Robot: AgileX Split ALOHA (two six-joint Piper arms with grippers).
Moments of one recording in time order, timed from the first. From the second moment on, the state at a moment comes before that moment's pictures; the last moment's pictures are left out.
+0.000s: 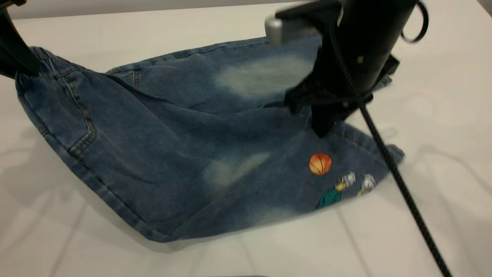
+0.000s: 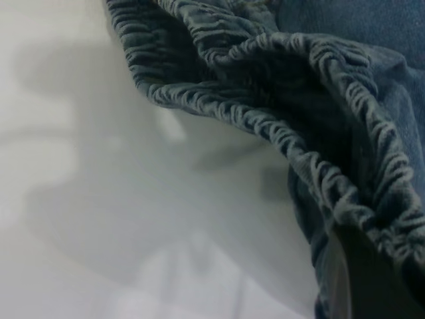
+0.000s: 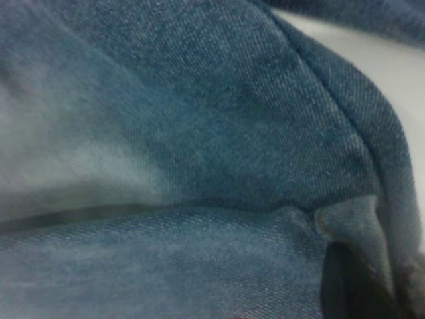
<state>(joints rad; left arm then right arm) 0.00 1.56 -0.85 -0.41 0.54 0.17 0.52 2.08 -1.13 0.21 0.50 -0.09</state>
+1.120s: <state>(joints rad) 0.00 1.56 -0.85 -0.41 0.54 0.20 0.52 2.11 -1.13 0.25 0.57 -0.09</state>
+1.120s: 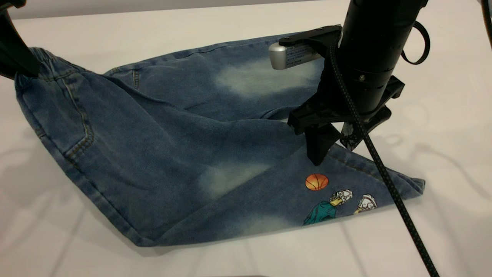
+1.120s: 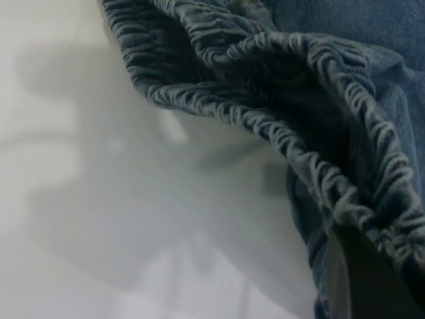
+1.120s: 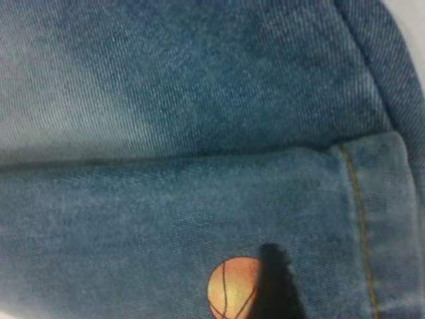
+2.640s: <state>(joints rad) 0.00 1.56 -0.85 -0.41 0.55 0.20 0.52 2.03 -1.14 0.23 0.60 -0.10</state>
